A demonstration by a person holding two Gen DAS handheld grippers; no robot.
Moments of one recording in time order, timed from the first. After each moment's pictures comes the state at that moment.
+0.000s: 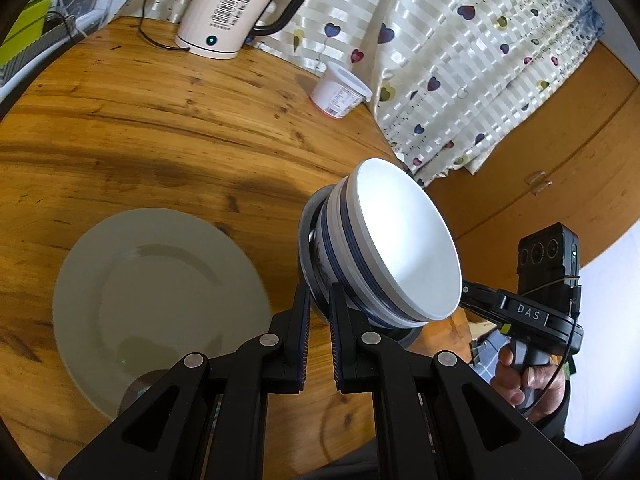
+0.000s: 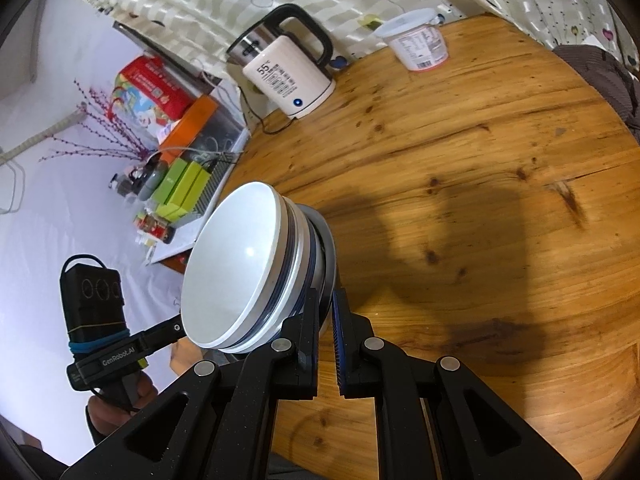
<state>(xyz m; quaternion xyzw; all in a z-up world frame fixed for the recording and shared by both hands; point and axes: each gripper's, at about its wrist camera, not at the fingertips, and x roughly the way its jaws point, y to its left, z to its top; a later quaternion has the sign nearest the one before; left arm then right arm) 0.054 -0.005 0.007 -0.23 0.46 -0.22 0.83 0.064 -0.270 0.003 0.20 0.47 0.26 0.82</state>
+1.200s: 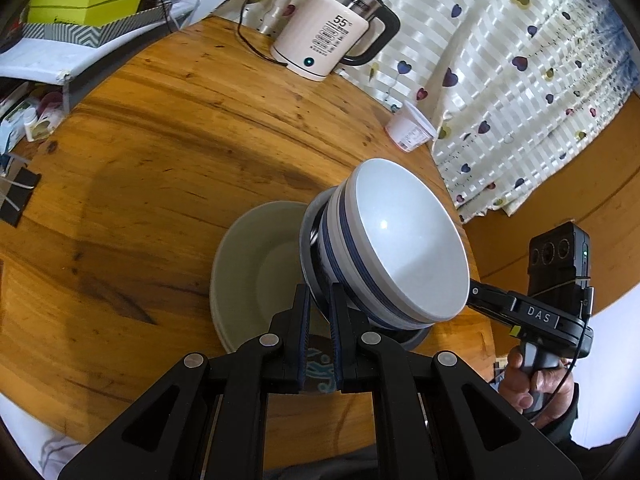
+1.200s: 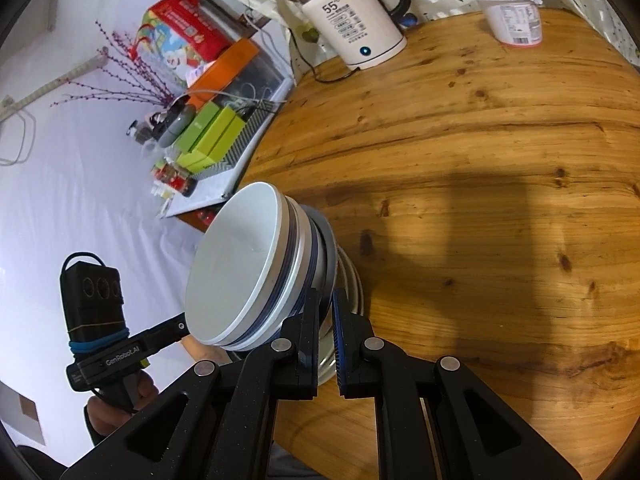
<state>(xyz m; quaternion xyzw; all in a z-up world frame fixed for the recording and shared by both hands) 0.018 0.085 -0.009 -0.27 0.45 -0.13 0.84 0.085 -0.160 -0.010 0.15 0.51 0.32 0.79</state>
